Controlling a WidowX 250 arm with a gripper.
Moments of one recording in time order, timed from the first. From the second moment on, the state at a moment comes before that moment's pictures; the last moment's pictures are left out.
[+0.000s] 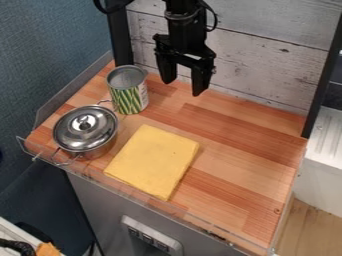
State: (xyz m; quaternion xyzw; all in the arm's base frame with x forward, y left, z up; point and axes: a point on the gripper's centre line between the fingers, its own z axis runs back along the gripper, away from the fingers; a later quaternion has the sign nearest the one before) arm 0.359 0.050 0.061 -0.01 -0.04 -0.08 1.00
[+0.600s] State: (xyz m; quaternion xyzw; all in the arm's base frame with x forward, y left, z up) arm 0.308 0.055 0.036 -0.04 -0.02 -0.06 1.00
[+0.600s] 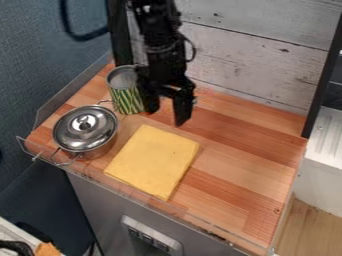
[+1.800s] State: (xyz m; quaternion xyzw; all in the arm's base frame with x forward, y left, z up) arm 0.318 0.012 -0.017 0.00 -0.02 -0.03 1.00
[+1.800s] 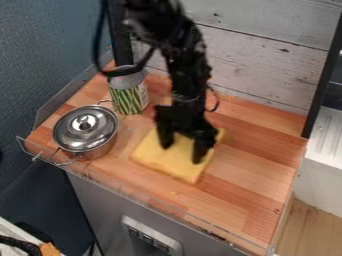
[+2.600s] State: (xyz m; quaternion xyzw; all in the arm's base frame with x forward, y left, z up) arm 0.378 -0.005 -0.005 -0.02 -0.05 -0.03 1.00
